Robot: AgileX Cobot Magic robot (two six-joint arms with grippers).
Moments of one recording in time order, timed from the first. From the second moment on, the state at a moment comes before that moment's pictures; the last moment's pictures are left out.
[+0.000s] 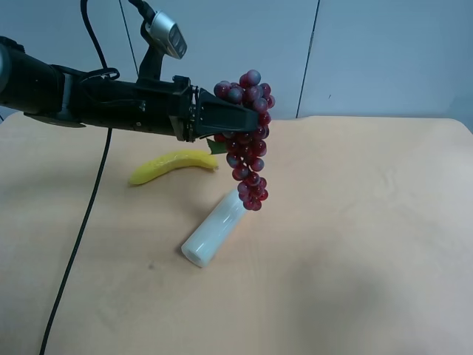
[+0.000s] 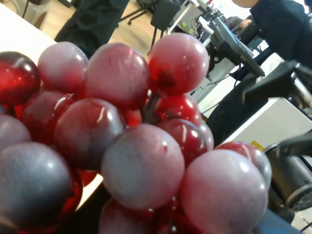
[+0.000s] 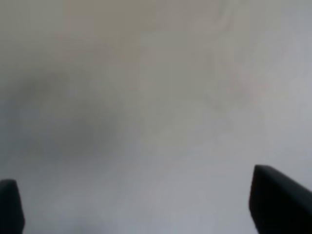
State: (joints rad) left arm -0.33 1.93 -1.07 -1.71 1.18 1.71; right arm 0.30 0.30 -0.54 -0.02 1.14 -0.02
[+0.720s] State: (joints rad) left arm -0.33 1.93 -1.07 -1.70 1.19 1.69; right arm 0.30 0.21 -0.50 0.01 1.07 -0.05
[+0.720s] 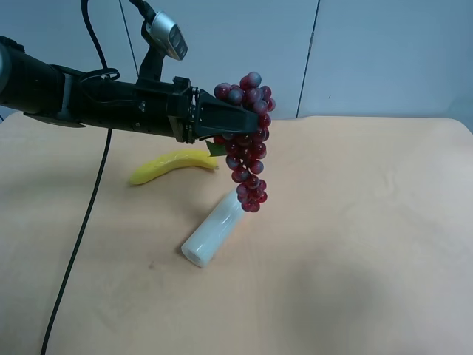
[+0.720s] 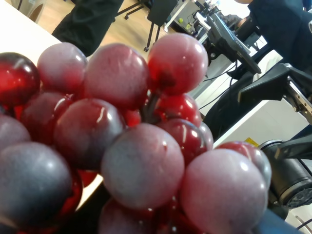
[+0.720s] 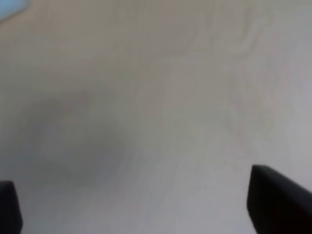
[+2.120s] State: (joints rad) left arm -0.33 1.91 -1.07 -1.64 1.17 1.52; right arm -0.03 0.00 -0.50 0.00 1.07 -0.02
